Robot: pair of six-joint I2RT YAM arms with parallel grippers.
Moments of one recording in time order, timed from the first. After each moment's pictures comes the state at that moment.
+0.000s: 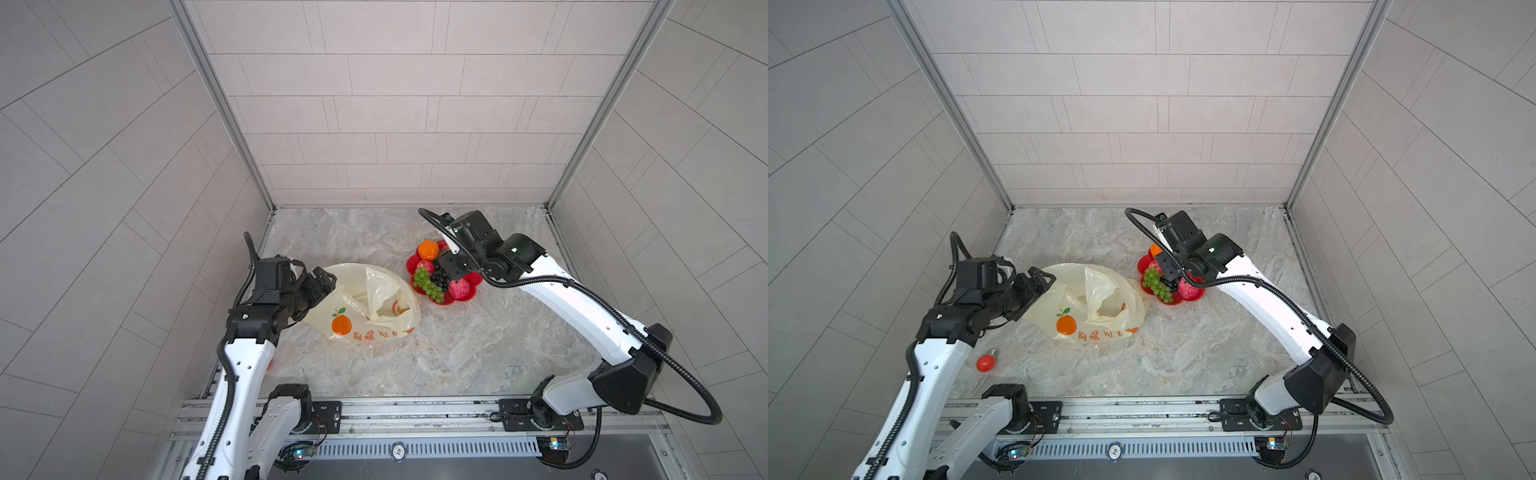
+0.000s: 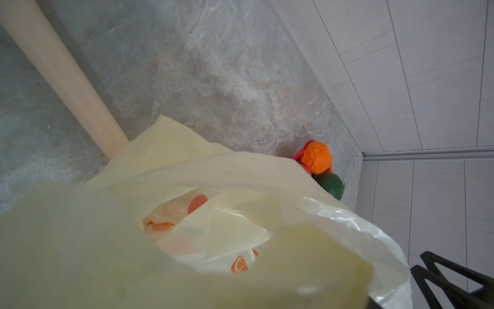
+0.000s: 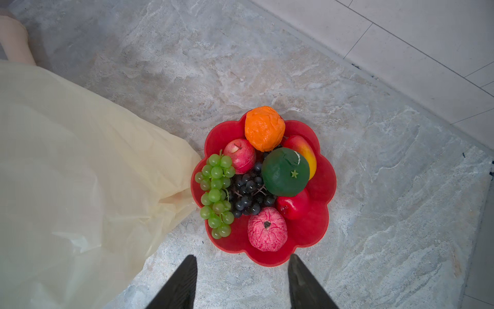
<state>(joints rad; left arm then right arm) 0.00 0.83 0.92 -0.93 0.35 -0.72 0.65 1.44 1.52 -0.96 0.17 0.08</state>
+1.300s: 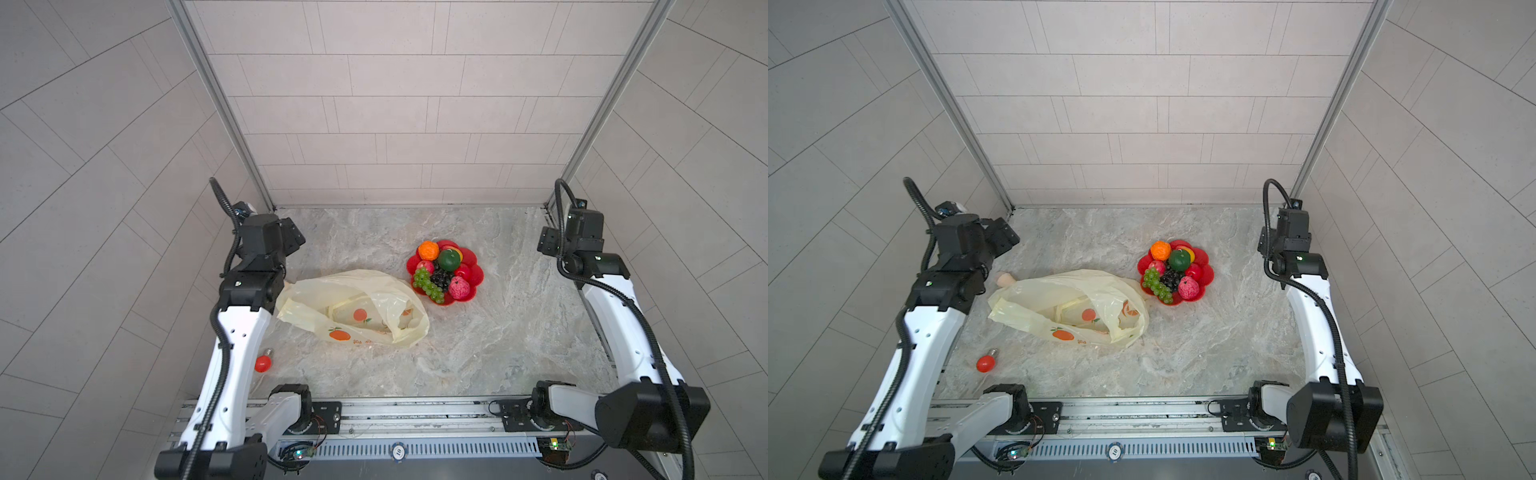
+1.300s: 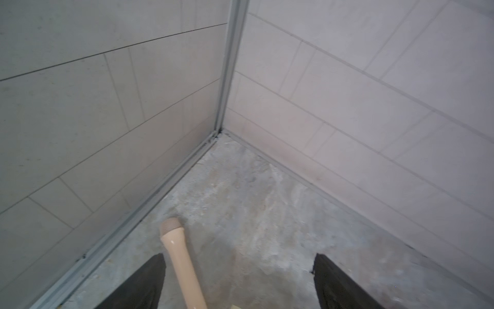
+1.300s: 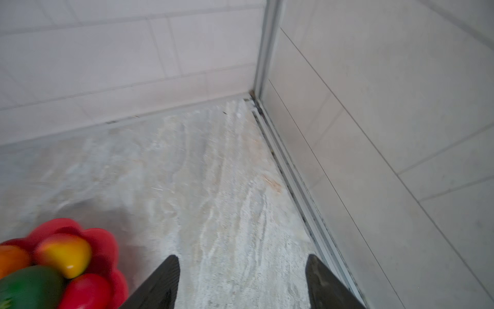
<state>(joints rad) 0.00 1.08 1.16 -0.55 -0.44 -0.41 -0.17 1.22 1.09 -0.53 0.28 0.12</state>
